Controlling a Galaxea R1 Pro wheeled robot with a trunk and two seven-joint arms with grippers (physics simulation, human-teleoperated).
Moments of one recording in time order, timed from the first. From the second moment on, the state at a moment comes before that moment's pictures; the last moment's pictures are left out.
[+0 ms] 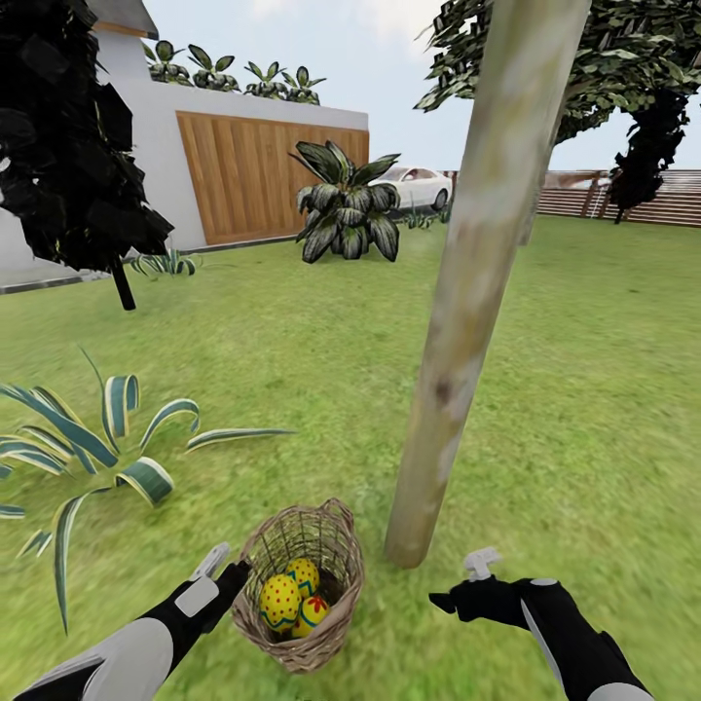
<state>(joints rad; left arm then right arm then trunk) -0.72 0.01 0.31 -0.11 0.65 0.09 0.14 -0.46 -0.10 -0.11 -0.71 0.23 0.39 0.69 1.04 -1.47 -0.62</state>
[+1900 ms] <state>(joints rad) -0.72 0.01 0.31 -0.11 0.65 0.09 0.14 -0.46 -0.10 -0.11 -0.71 0.23 0.37 0.69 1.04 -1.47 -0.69</state>
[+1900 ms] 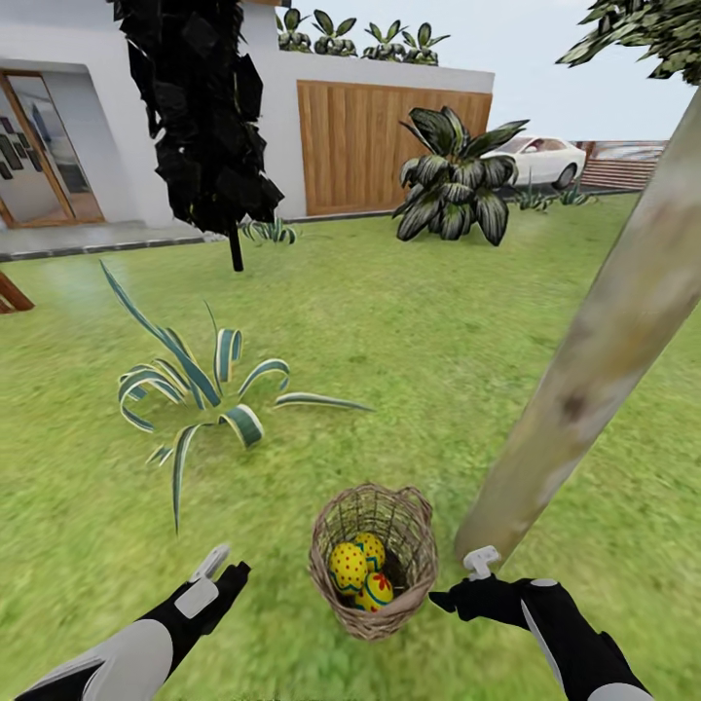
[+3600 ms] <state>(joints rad) -0.72 0.00 0.34 -0.11 0.65 0.09 0.14 -0.46 -0.10 -0.11 -0.67 0.23 0.34 0.69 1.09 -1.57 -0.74</state>
